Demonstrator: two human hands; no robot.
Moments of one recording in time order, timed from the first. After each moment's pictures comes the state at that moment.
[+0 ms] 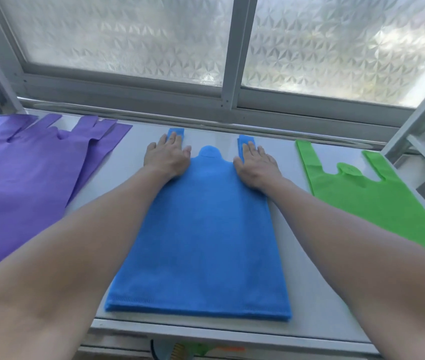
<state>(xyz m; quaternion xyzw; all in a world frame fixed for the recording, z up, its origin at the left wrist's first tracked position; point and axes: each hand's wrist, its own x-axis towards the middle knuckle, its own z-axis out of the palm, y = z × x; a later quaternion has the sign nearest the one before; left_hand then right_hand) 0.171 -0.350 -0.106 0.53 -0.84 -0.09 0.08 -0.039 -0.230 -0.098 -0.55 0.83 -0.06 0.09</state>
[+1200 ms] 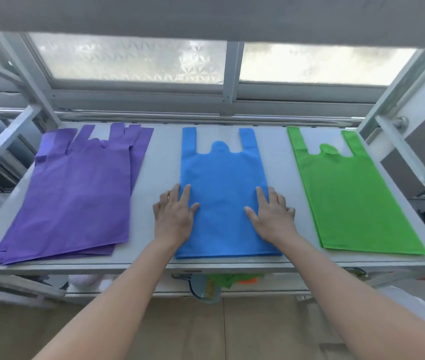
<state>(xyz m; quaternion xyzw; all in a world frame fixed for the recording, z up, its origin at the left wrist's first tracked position) 0.300 -0.164 -0.091 0.52 -0.84 -0.13 0.08 0.080 -0.043 -0.069 -0.46 0.88 -0.02 0.13</state>
